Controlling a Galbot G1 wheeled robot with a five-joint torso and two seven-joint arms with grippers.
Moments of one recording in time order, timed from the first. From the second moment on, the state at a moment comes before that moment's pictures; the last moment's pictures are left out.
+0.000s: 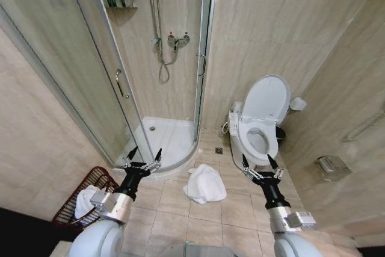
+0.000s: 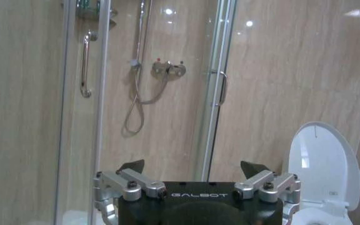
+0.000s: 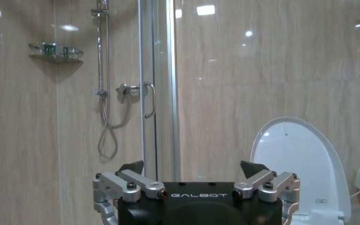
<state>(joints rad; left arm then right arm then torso) 1.78 -1.55 -0.66 -2.48 -0.21 0.21 0.20 -1.80 1.52 0.67 2.31 0.19 0.10 -0.14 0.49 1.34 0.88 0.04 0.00</state>
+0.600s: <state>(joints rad) 1.78 -1.55 -0.66 -2.48 -0.21 0.21 0.20 -1.80 1.52 0.67 2.31 0.19 0.10 -0.14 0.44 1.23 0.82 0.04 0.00</state>
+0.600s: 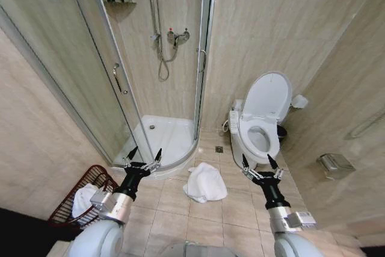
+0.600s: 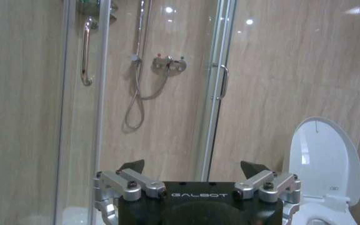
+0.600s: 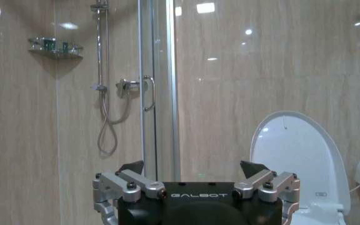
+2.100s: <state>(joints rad) 1.78 -1.55 -0.66 -2.48 -0.21 0.21 0.20 -1.80 1.52 0.67 2.31 0.19 0.10 -0.14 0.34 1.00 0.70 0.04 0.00</state>
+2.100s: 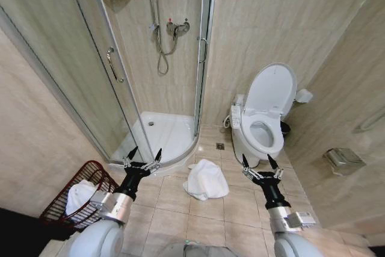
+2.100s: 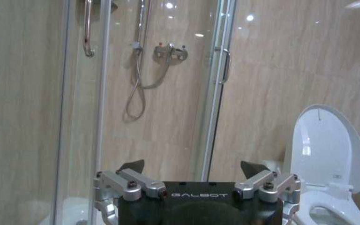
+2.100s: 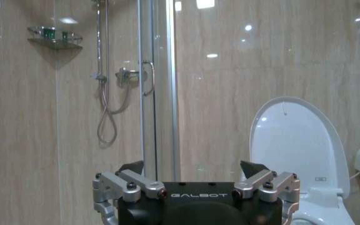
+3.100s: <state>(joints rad) 1.78 -1.55 -0.66 -2.48 -0.21 0.21 0.20 -1.80 1.52 0.67 2.31 0.19 0.10 -0.14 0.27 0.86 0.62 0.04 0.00</state>
